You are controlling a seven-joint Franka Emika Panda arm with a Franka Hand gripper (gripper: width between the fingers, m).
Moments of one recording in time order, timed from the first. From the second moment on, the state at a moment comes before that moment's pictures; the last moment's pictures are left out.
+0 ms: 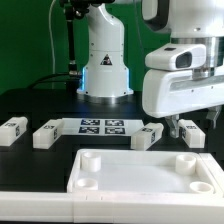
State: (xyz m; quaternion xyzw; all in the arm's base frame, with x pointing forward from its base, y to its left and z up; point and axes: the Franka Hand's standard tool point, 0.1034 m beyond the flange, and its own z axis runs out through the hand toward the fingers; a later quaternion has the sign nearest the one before) arm 0.502 0.133 0.049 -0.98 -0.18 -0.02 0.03
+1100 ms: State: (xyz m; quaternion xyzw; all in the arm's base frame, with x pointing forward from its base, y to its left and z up) arm 0.466 0.160 0.038 -0.99 -0.01 0.13 0.01
